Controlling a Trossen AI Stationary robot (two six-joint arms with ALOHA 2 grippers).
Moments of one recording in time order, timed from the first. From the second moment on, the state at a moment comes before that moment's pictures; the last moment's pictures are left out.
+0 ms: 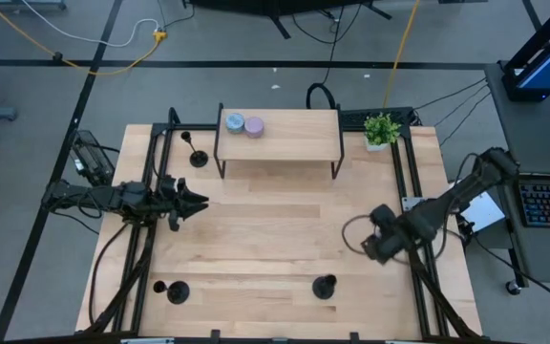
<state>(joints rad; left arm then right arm) -0.14 0.05 0.05 -0.03 -0.19 -0.51 0.58 1.19 0.89 -1.29 0.14 1.59</state>
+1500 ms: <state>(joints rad) -0.14 0.05 0.06 0.19 -0.47 -0.51 -0.39 1.81 1.73 -0.56 -0.23 0.19</state>
